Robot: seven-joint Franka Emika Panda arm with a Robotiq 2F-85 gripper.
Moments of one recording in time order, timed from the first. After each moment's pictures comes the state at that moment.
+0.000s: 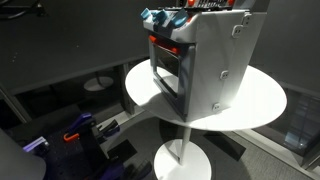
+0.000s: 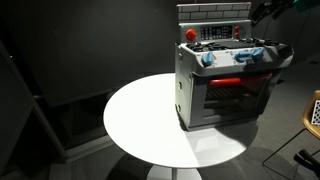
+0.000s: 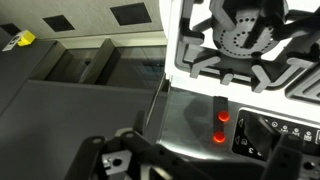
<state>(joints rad) -0.38 -0.29 0.24 -2.33 -0.70 2.65 0.66</state>
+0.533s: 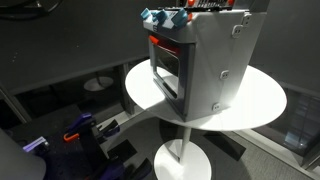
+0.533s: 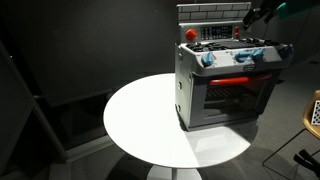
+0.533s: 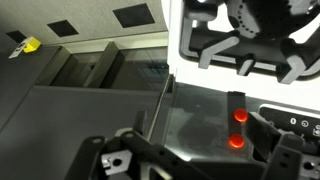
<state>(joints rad) -0.39 -0.16 0.23 -2.22 -0.78 2.63 0.76</state>
